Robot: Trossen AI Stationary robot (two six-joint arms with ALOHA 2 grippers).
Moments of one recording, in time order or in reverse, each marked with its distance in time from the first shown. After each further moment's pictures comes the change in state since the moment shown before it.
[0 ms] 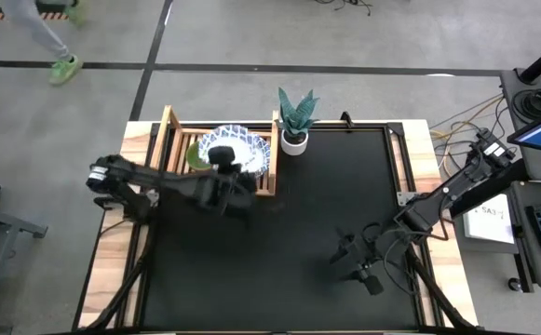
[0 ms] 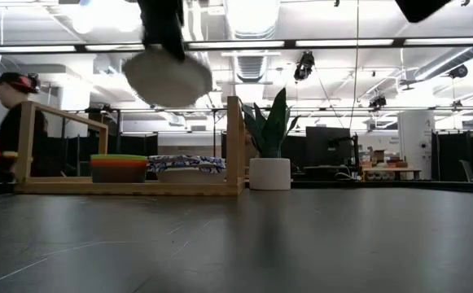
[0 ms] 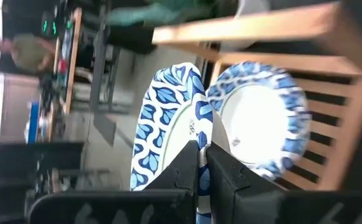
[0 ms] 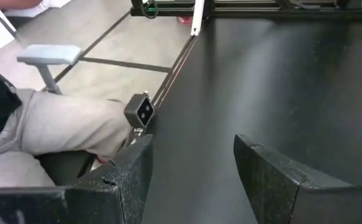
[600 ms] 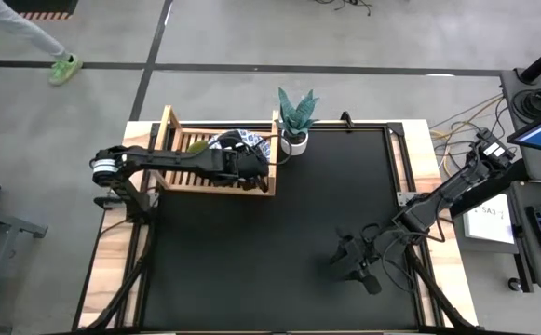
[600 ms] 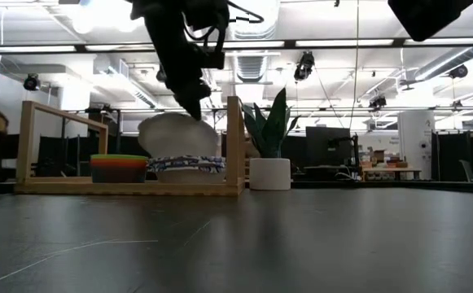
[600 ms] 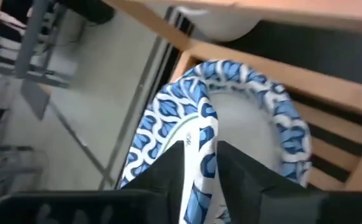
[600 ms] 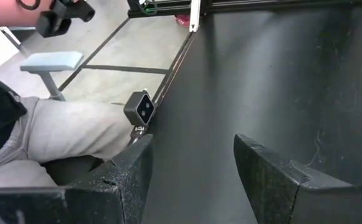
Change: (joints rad) left arm 0.313 0.010 -0.265 0.536 0.265 0.150; right arm 0.000 0.003 -0.076 0.092 -0.001 0.057
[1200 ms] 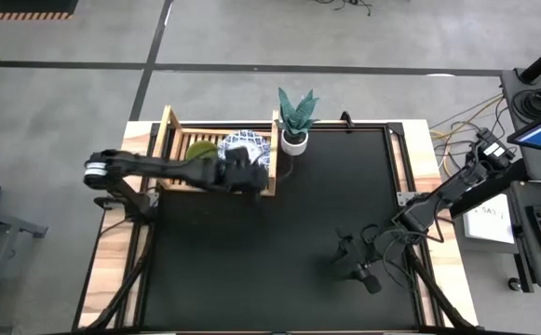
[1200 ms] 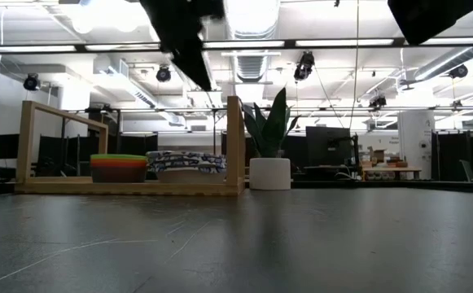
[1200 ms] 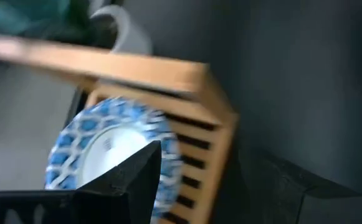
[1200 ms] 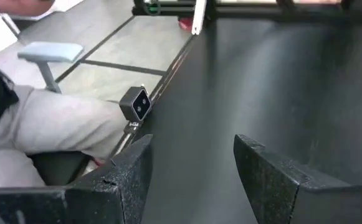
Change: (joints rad) left arm -0.159 -0.067 0.068 -0.058 0.258 -0.055; right arm 0.000 -0.005 -0.053 0.072 0.000 -0.094
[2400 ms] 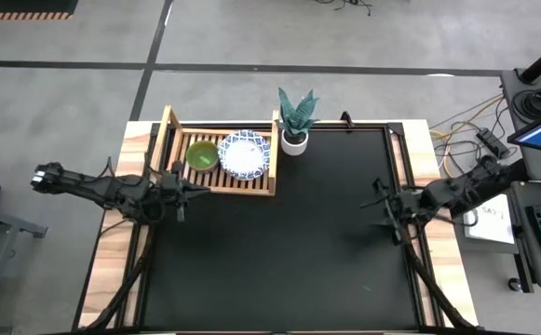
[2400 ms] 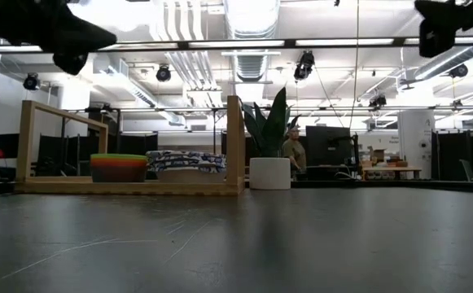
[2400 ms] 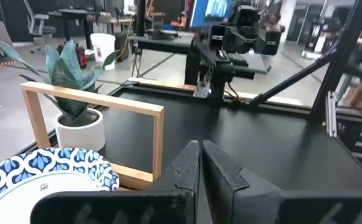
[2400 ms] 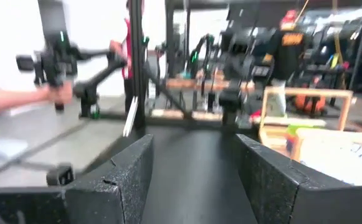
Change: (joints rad) left arm -0.197 -1.232 -1.028 0.733 0.073 -0.071; right arm -0.200 -1.035 -0.419 -0.105 0.080 -0.268
